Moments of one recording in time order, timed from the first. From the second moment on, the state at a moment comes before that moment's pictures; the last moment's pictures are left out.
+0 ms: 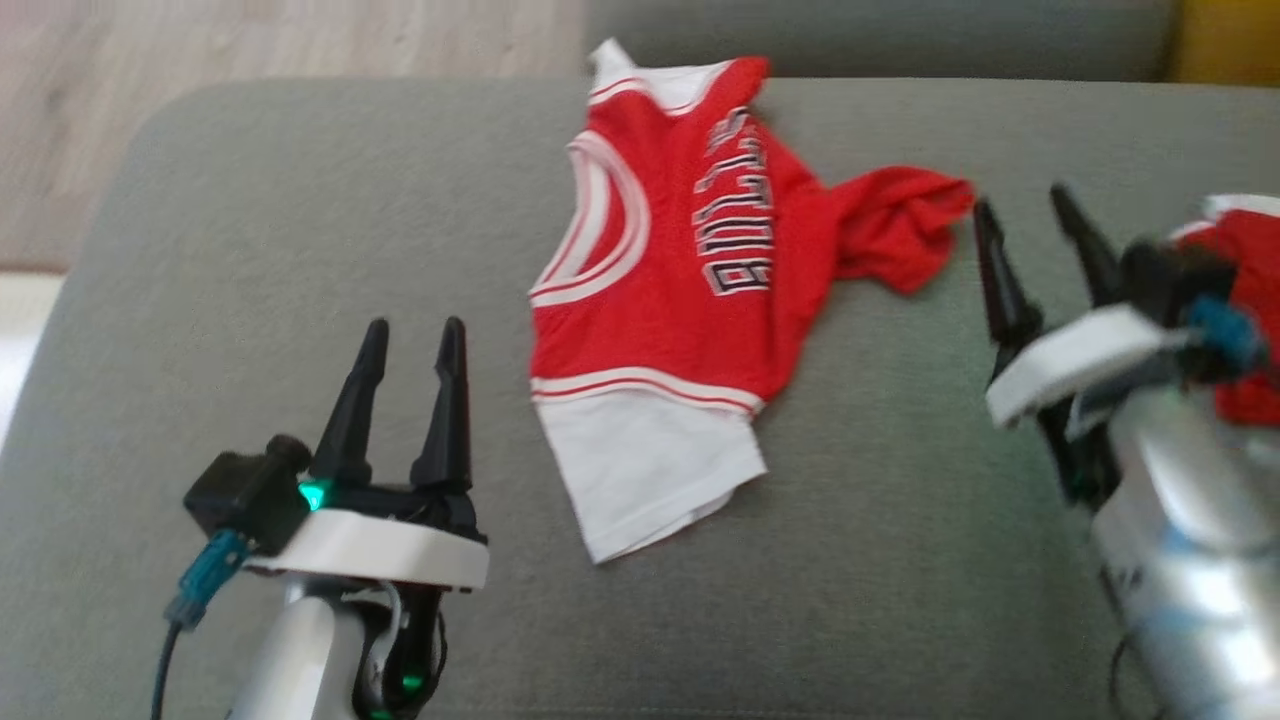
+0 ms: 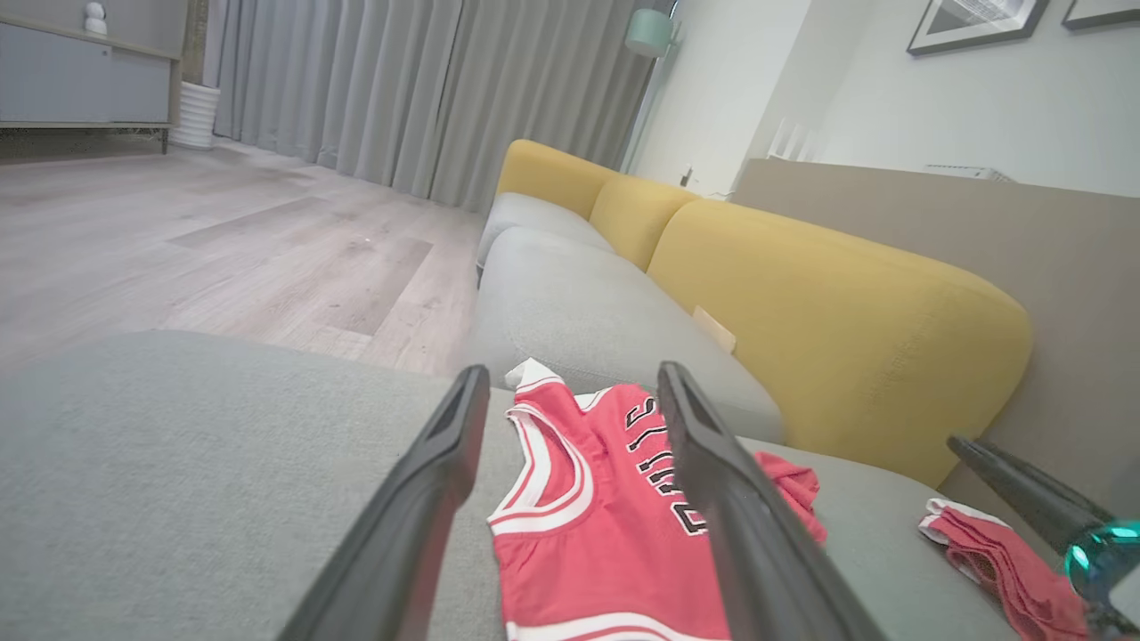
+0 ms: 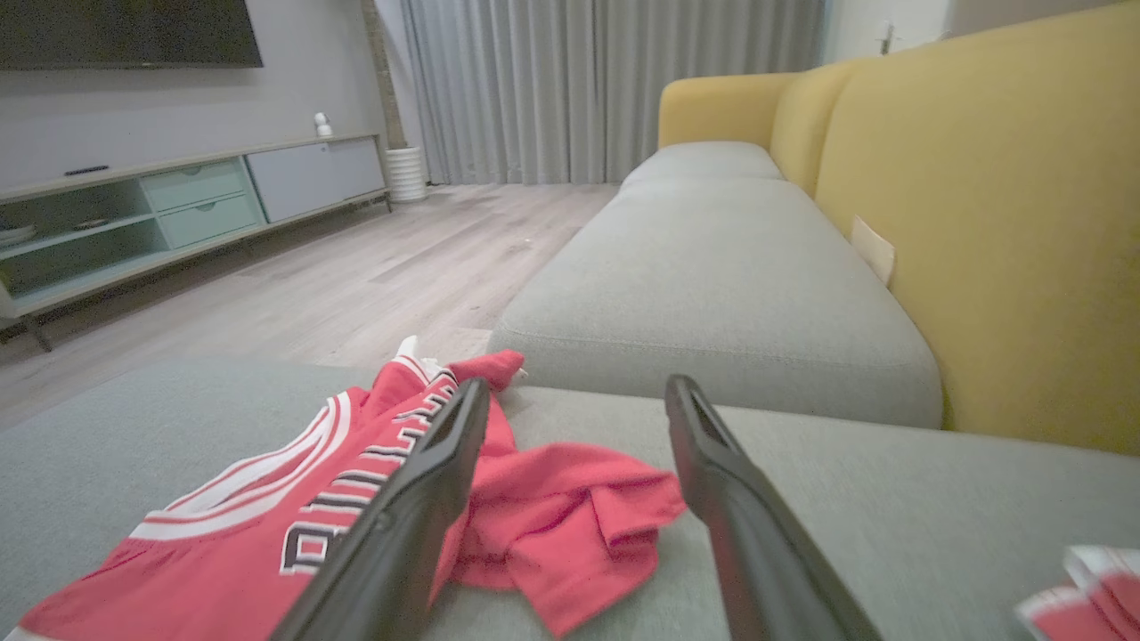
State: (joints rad) left arm -0.10 0.05 -0.26 0.03 -0.39 0.00 -0.26; right arm -0.61 -0.25 0.31 0.76 0.36 0.13 -0.25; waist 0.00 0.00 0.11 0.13
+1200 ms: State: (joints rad) left arm -0.14 0.05 -0.29 0.02 -0.37 -0.03 -0.26; right arm -0.53 -0.11 -0.04 0.58 0.18 0.13 -0.02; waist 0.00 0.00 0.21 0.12
